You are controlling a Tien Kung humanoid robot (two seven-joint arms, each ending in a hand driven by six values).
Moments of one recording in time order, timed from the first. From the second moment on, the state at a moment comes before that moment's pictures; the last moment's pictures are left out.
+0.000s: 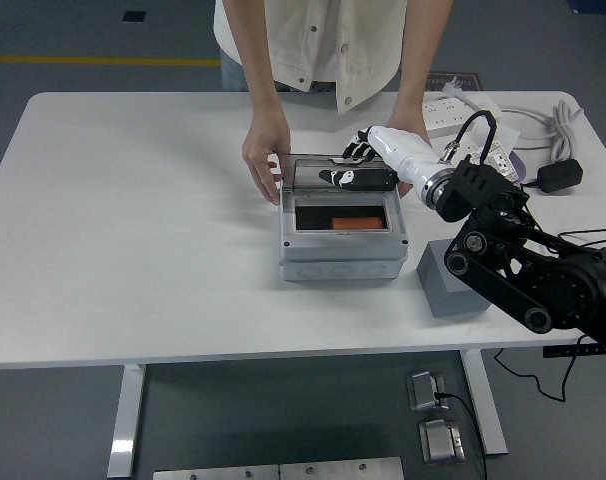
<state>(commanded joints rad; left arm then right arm) 0.02 0.28 -0.84 -0.18 0.96 0.08 0.11 0.74 -0.36 0.66 1.28 -1.72 -0.05 -0.36</state>
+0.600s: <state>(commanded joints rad) 0.02 0.28 -0.84 -0.18 0.96 0.08 0.12 0.72 -0.42 0.67 1.41 -1.75 0.00 -0.41</state>
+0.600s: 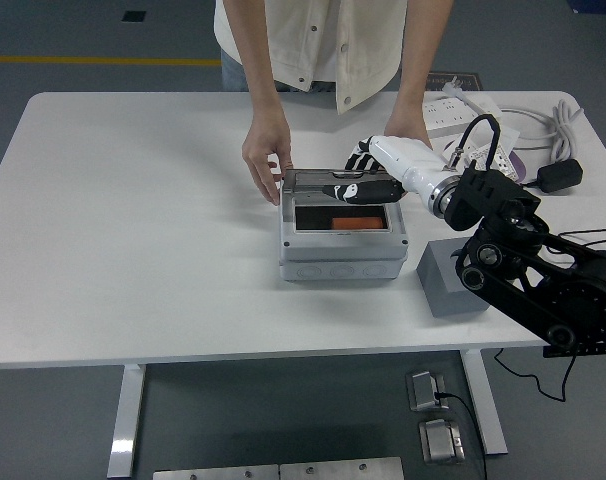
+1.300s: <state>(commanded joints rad) 0.02 0.28 -0.84 -0.18 0.96 0.08 0.12 0.70 -0.43 0.65 1.46 -1.76 0.04 -0.44</state>
